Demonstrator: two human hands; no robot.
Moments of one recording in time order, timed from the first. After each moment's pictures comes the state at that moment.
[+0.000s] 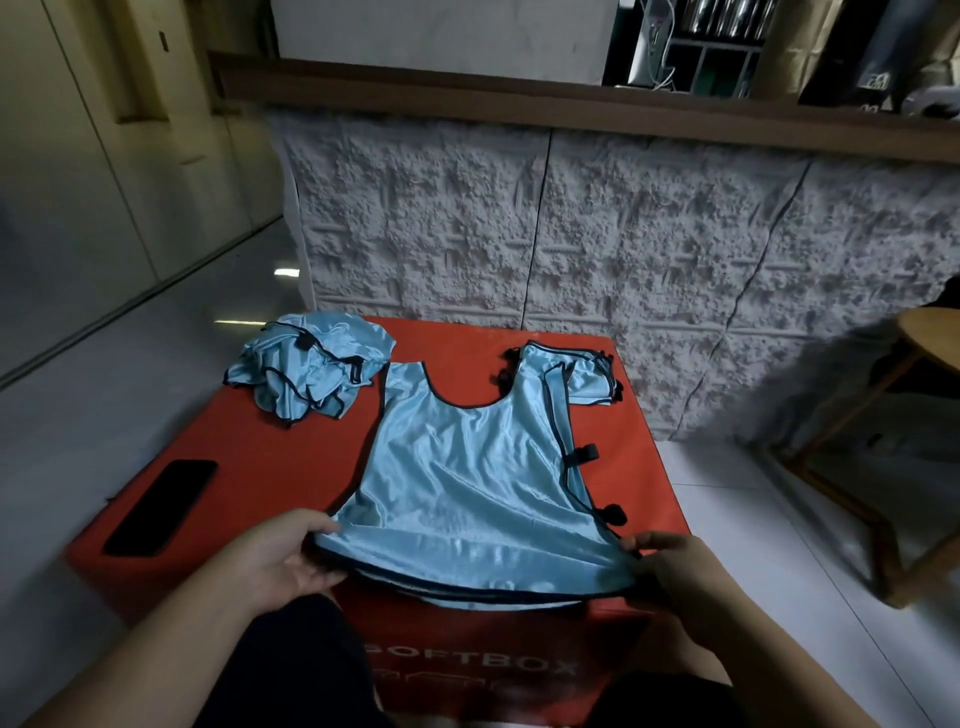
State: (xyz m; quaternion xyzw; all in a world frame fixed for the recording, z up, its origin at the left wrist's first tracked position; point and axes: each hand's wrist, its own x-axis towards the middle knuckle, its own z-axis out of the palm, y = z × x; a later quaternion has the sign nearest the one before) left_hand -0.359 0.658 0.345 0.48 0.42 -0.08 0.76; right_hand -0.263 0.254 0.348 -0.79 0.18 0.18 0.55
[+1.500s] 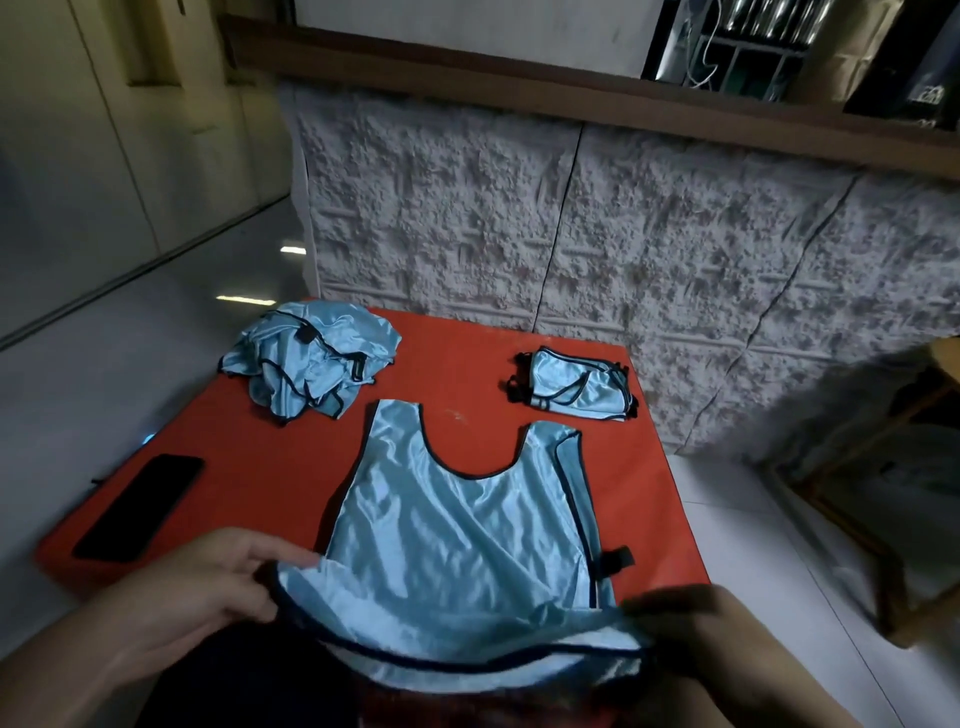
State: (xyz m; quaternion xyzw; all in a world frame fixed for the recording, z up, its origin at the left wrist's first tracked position) left_hand -0.403 0.693 0.385 0.68 0.24 -0.13 0.68; right_hand -0.297 0.096 0.311 -0.82 -0.07 0.18 0.54
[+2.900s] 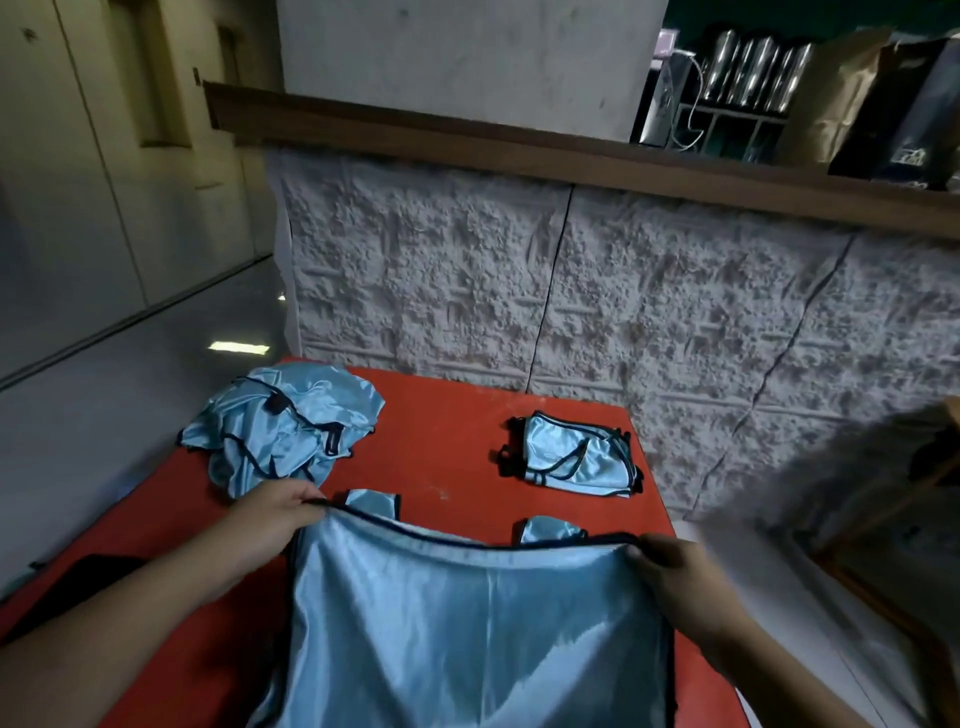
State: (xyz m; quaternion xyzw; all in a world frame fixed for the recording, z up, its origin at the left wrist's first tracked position) left_hand -0.209 0.725 0.362 0.82 0.20 0.05 0.53; right_hand -0.103 0.281 0.355 -0.89 -0.08 0.05 0.44
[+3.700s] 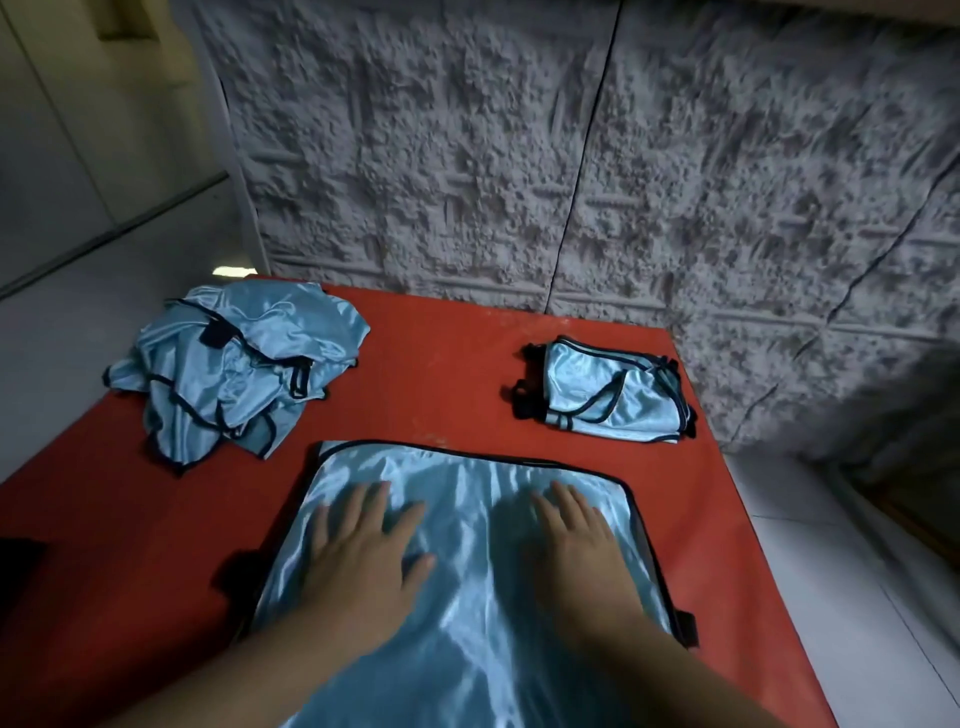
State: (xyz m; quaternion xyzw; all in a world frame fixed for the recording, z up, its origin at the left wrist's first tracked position) left_hand -0.144 0.631 0.220 0.99 0.10 0.01 0.07; right_hand -0.056 0.392 0.228 -0.96 -0.24 0.03 0.12
